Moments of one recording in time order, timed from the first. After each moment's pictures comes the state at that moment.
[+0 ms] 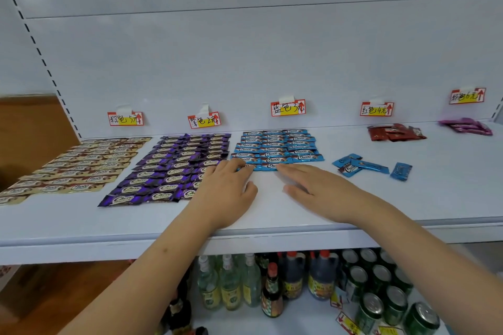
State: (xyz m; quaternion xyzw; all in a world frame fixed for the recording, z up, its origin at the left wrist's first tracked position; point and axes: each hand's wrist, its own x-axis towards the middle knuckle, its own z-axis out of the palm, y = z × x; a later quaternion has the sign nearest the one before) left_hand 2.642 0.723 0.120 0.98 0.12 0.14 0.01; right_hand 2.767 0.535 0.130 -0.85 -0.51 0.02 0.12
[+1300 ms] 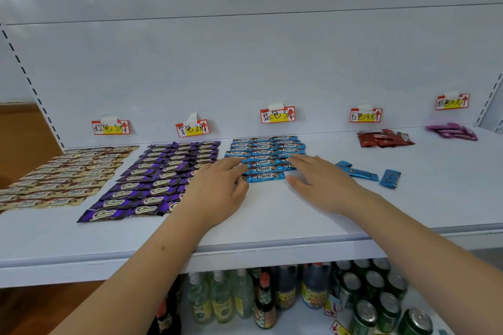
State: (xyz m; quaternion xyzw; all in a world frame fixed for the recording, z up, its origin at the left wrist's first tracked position) left_hand 2.664 0.730 0.127 0.98 0.10 0.19 0.01; right_hand 2.797 0.537 0.139 -0.90 -0.43 -0.04 0.09
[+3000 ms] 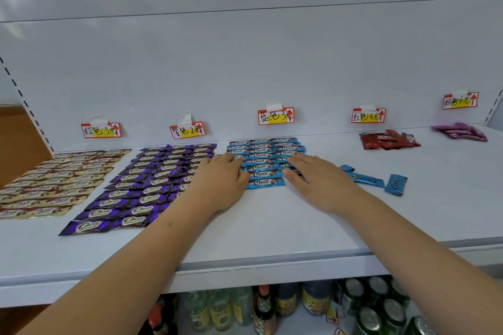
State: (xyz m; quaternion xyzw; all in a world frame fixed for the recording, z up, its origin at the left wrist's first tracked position) left_hand 2.721 0.753 0.124 0.98 0.15 0.12 -0.03; right_hand 2.824 0.551 0.129 -0.90 -0.42 -0.05 0.11
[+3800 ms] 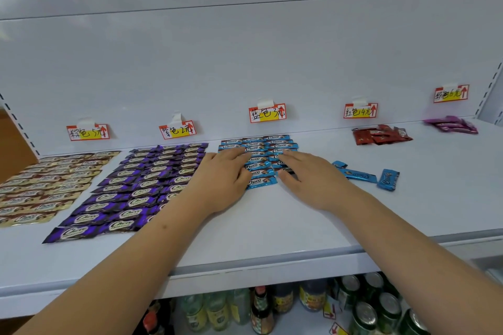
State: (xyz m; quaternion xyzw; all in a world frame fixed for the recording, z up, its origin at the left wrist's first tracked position) left_hand 2.723 0.739 0.130 0.99 0.07 0.15 -0.01; right_hand 2.827 0.550 0.128 -0.89 -0.44 -0.07 0.11
